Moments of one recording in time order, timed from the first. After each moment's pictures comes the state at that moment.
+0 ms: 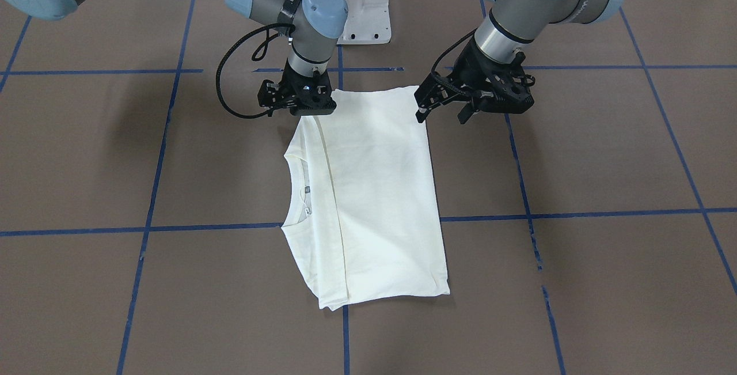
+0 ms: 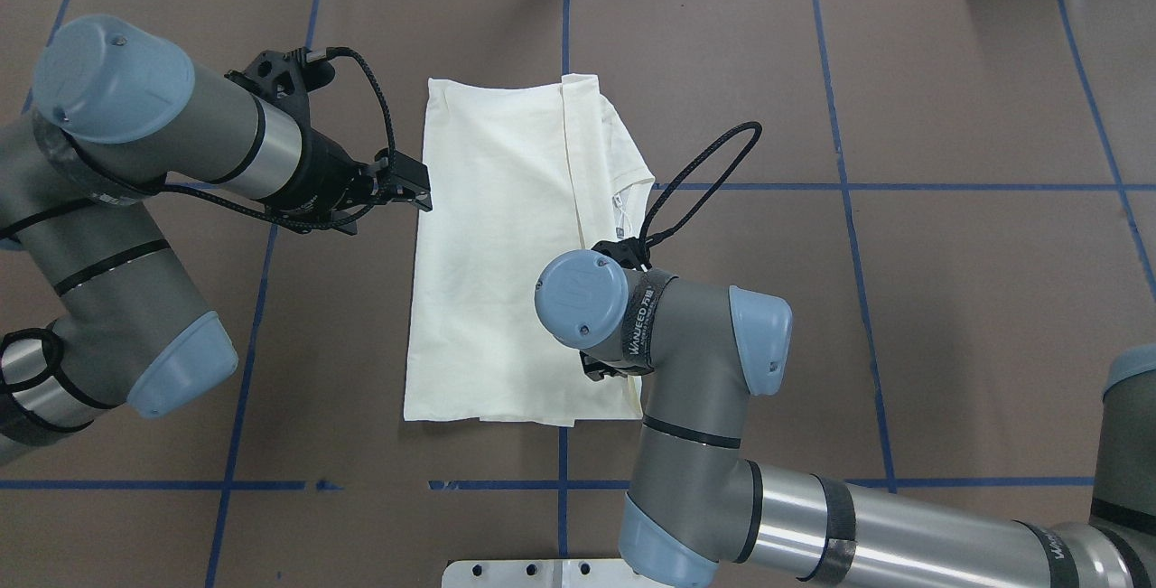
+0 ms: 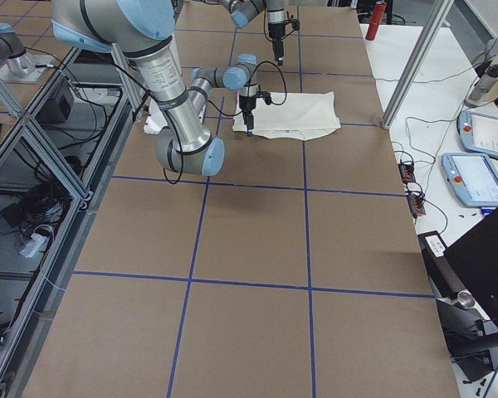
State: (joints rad) left arm -0.73 -2.01 -1.89 -1.88 -2.06 -1.38; right arm 0.35 -0.84 1.65 -1.96 1.68 1.03
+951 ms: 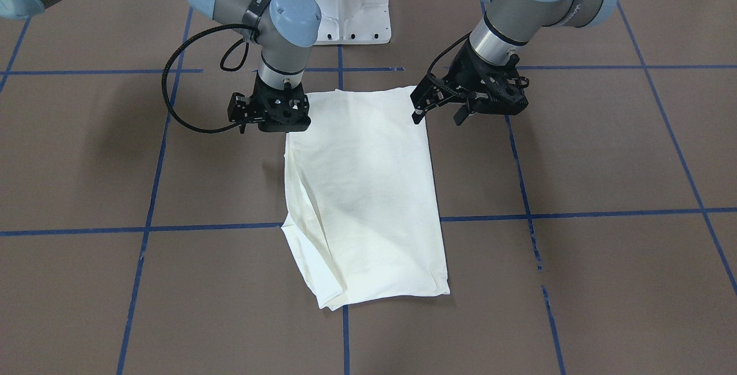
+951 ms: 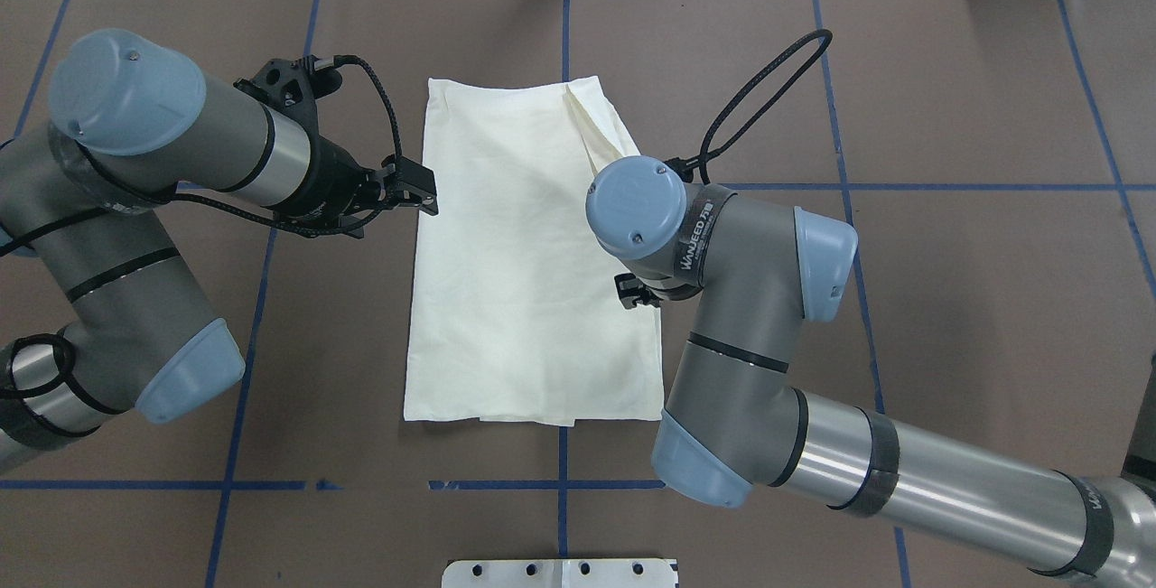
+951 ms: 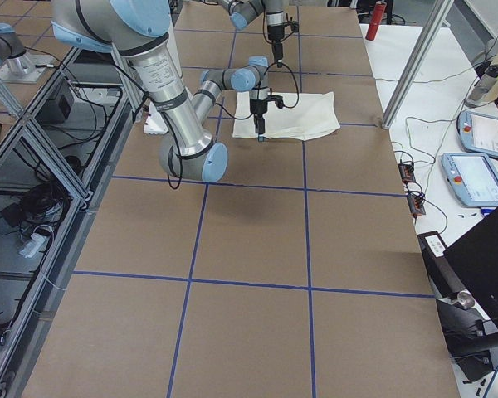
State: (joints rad) left arm -0.71 -2.01 -1.88 -1.90 -2.05 -1.39; right arm 0.48 -0.85 1.71 -1.96 1.69 0.96
